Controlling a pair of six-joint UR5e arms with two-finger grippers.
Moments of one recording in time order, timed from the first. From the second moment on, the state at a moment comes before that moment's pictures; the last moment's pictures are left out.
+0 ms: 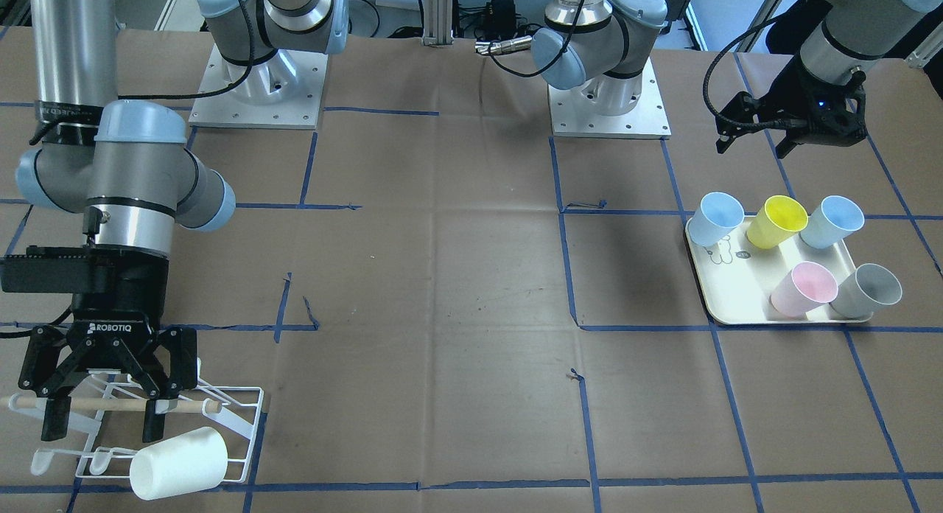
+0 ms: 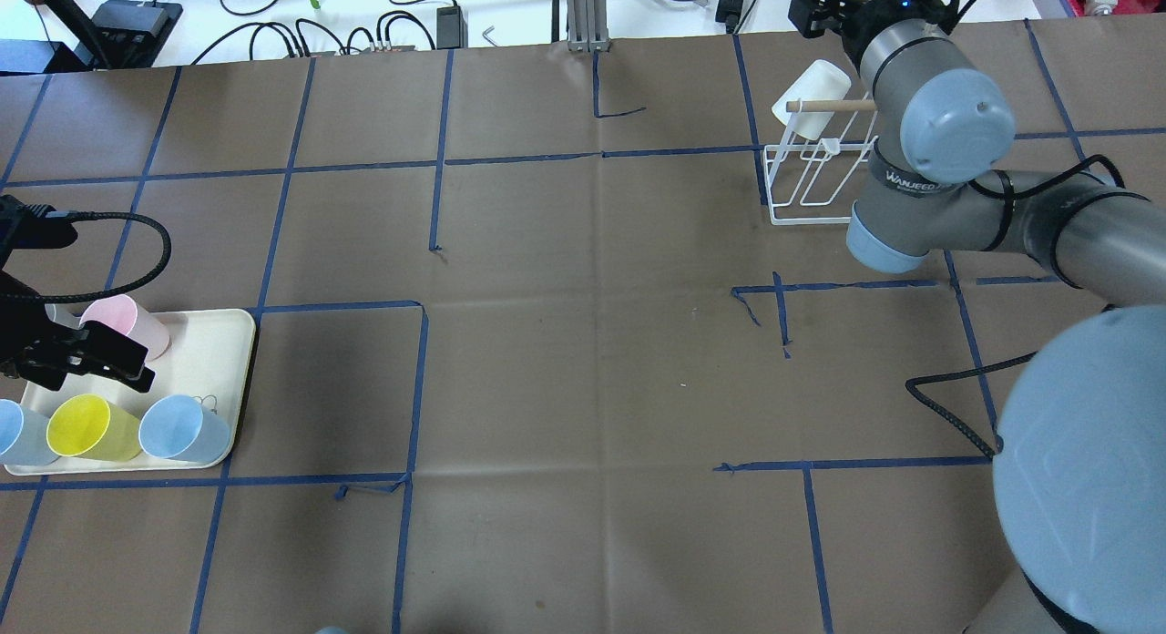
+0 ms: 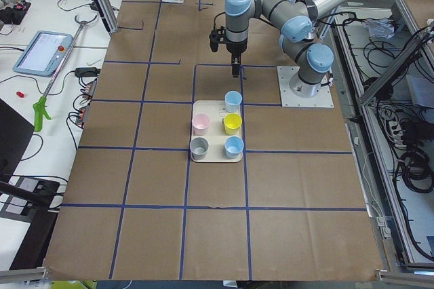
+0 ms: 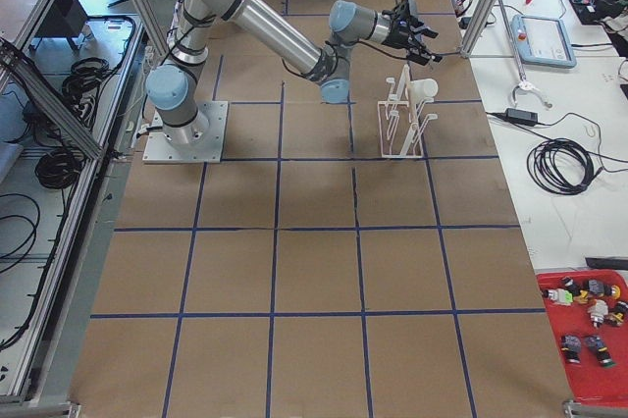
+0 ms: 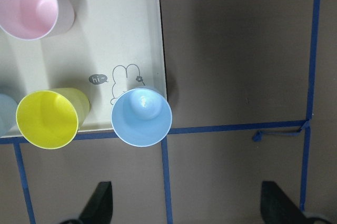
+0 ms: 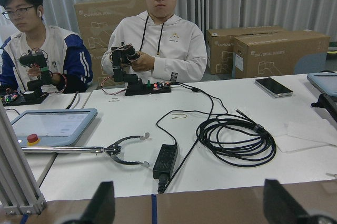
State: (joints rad) left arm -0.98 -1.32 -2.04 -1.42 1.60 0.65; right arm 1.48 -1.14 1.83 -3.50 -1.48 0.04
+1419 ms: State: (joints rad) left arm -0.98 -1.45 -2.33 -0.98 1.62 0.67; right arm 1.72 -1.49 2.12 -3.45 -1.47 1.14
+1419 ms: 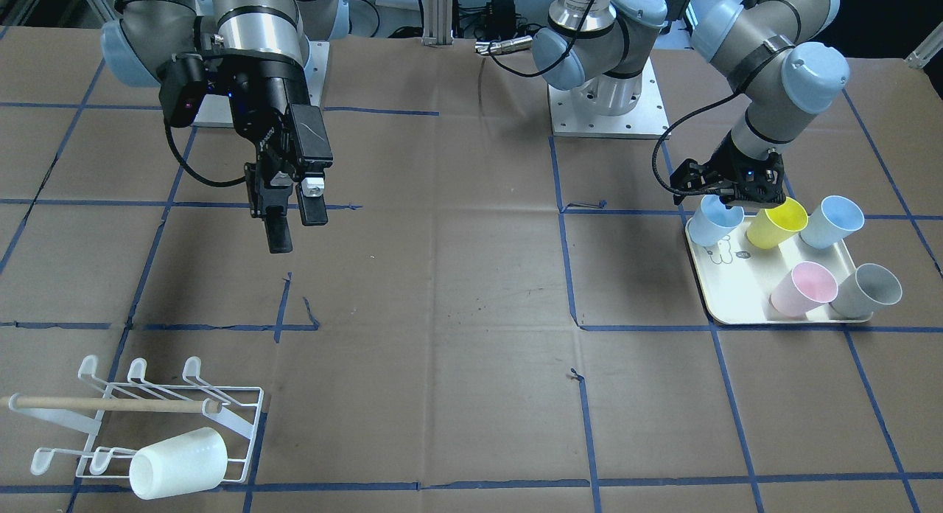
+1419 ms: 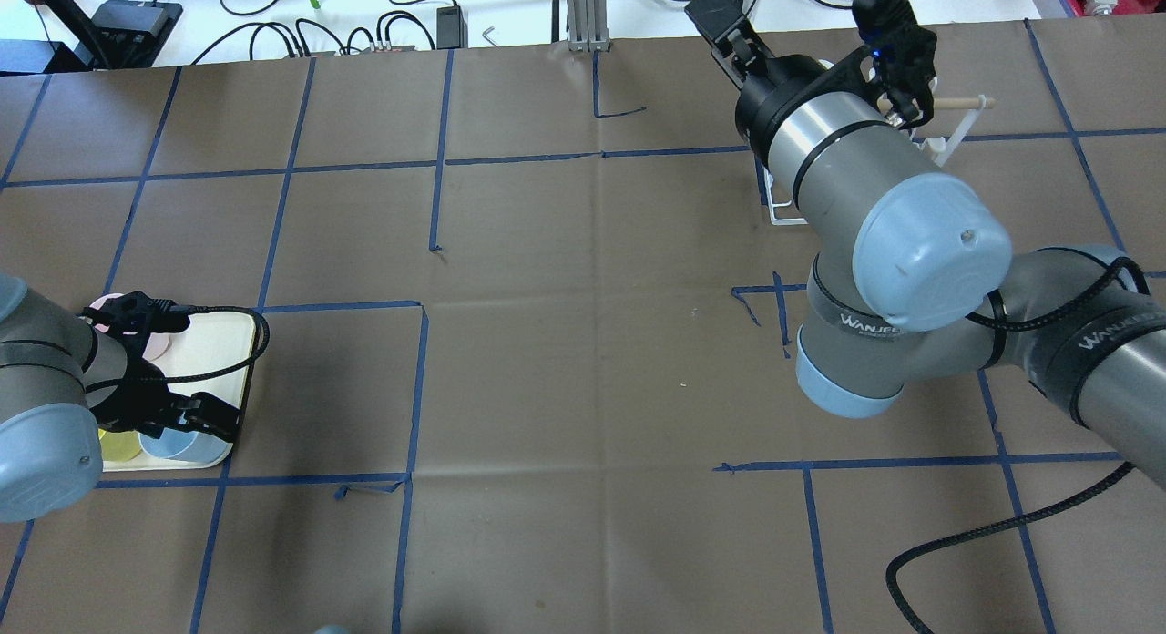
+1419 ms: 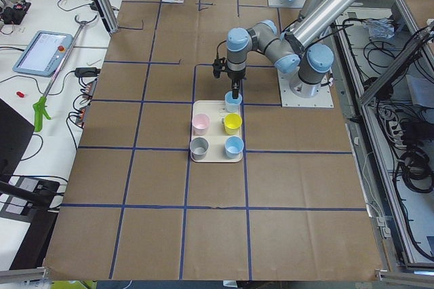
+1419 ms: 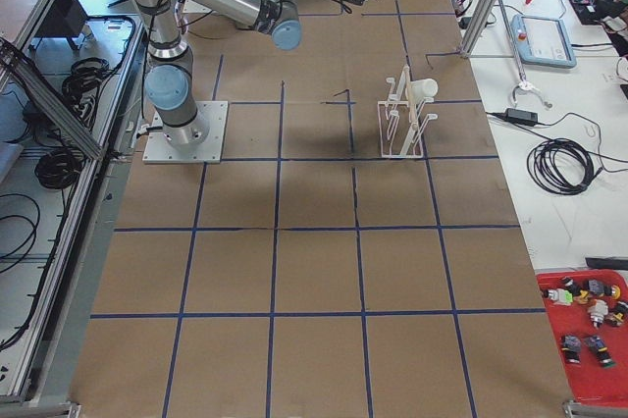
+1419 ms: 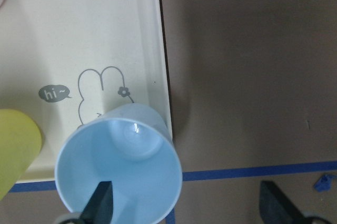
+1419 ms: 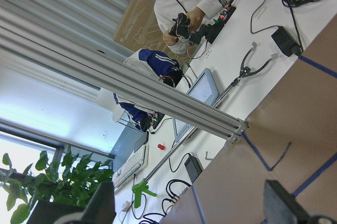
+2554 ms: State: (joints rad) left arm -0.98 -1.49 -2.32 -0.95 1.62 0.66; right arm 1.75 -1.49 2.16 -3.51 -1.47 1.51
